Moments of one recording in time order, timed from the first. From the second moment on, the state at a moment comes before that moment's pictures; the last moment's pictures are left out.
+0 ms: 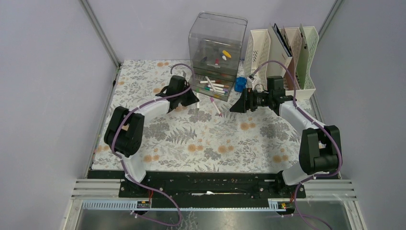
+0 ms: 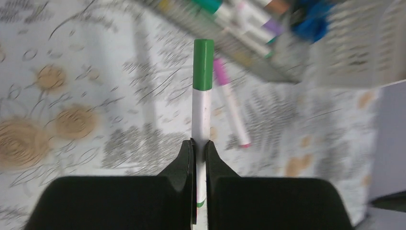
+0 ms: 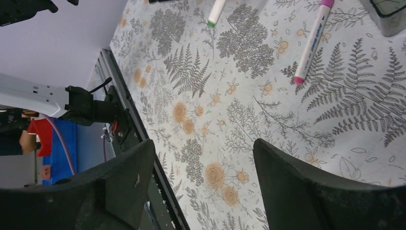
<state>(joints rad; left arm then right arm) -0.42 1.82 1.18 -0.10 0.12 -0.65 0.15 1.54 1.01 -0.22 -0.96 0.17</state>
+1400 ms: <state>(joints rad) -0.36 1.77 1.18 0.30 0.16 -1.22 0.16 1.54 1.08 -0.29 -0.88 0.08</state>
